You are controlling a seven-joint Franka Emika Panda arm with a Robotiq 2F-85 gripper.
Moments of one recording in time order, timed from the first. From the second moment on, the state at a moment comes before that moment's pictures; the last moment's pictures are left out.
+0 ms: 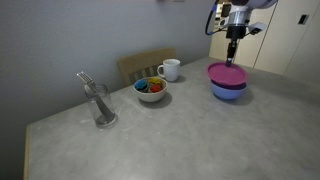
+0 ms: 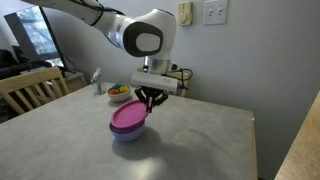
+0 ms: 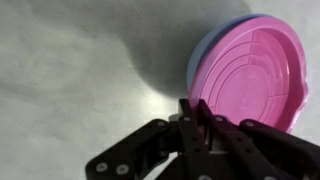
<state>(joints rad) -0.35 0.67 0.02 -1.51 0.16 2.01 -0.89</state>
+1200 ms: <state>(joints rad) -0.13 0.61 0.06 -1.48 0.08 1.87 -0.93</state>
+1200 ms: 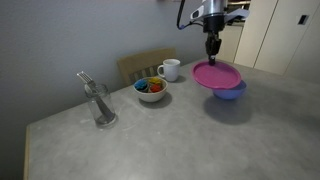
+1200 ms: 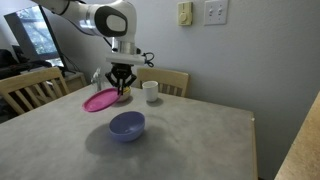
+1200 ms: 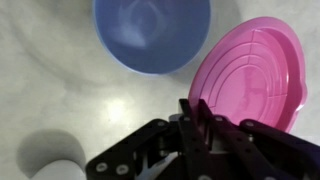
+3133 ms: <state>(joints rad) 0.04 0.79 0.11 -1.46 -0.09 2.01 -0.85</state>
